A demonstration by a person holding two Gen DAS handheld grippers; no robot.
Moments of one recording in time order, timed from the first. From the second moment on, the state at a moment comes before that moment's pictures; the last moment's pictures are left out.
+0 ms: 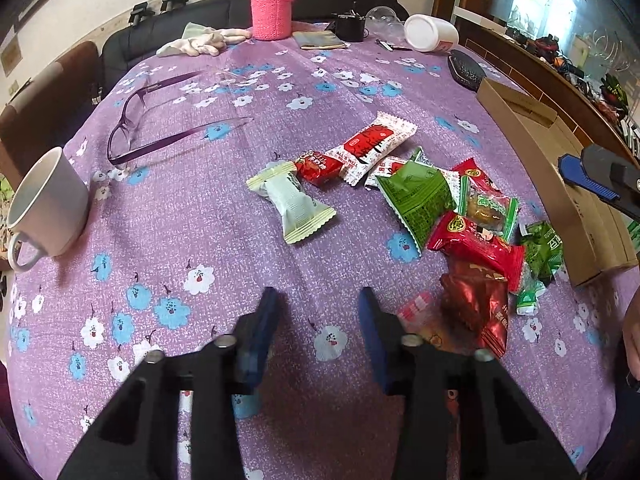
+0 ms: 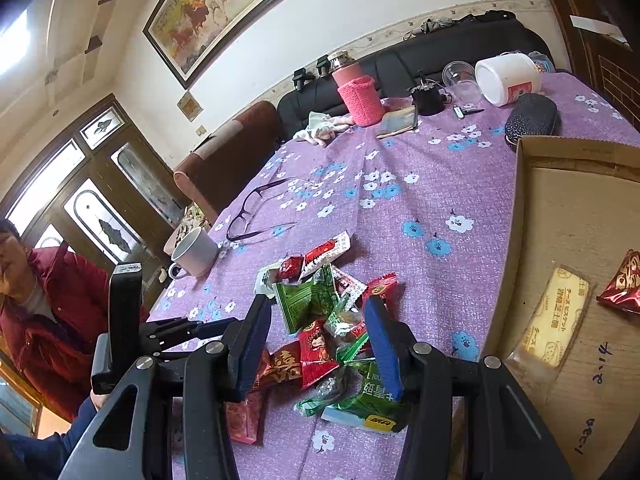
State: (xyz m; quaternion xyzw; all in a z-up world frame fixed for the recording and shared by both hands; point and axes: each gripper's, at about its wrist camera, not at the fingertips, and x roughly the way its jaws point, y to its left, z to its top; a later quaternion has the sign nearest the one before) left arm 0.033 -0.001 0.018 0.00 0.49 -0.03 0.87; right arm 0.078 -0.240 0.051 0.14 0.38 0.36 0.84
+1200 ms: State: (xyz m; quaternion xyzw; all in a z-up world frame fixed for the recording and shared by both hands) left arm 0.006 0.013 0.028 -0.17 0.54 -0.09 0.82; right arm 0.071 -0.229 0.051 0.12 0.38 0.37 0.84
